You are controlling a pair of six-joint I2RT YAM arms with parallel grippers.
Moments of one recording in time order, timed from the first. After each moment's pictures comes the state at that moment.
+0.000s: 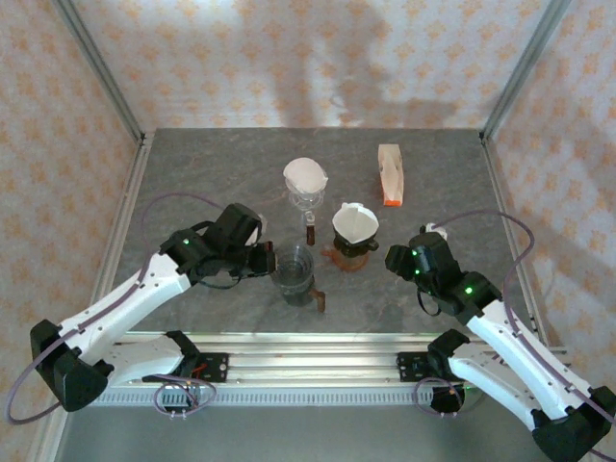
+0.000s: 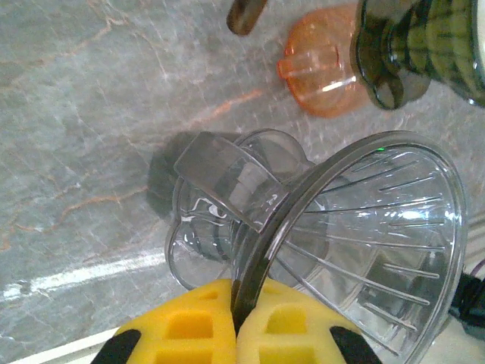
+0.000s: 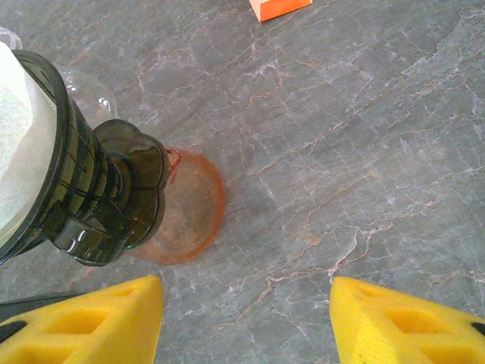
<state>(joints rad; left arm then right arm) -0.67 1.11 1.03 -0.92 0.18 -0.80 0.55 0.71 0.66 -0.75 0.21 0.76</state>
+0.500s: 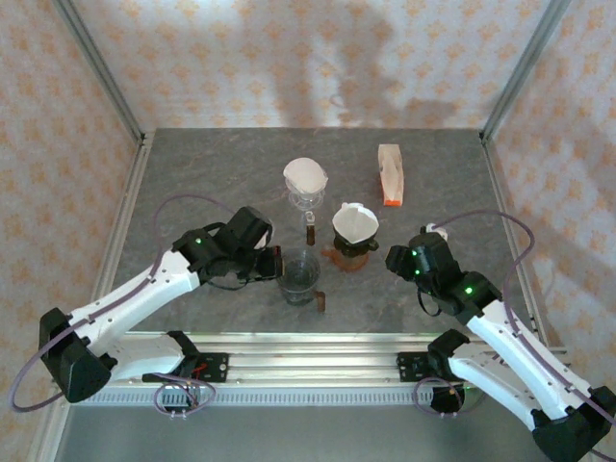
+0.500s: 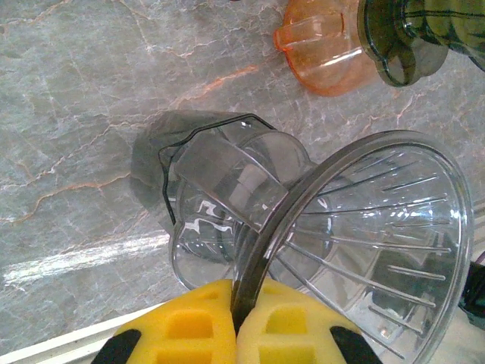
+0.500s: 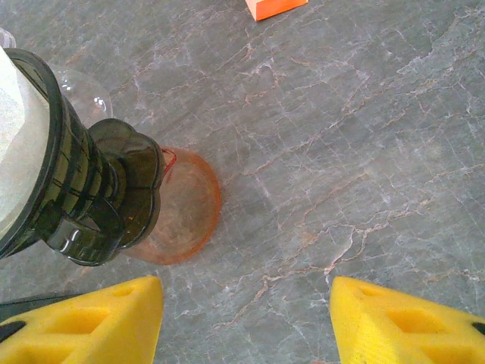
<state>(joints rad) -0.71 1.17 1.02 -0.89 0.18 -0.83 0.55 0.71 0.66 -0.76 0.22 0.76</state>
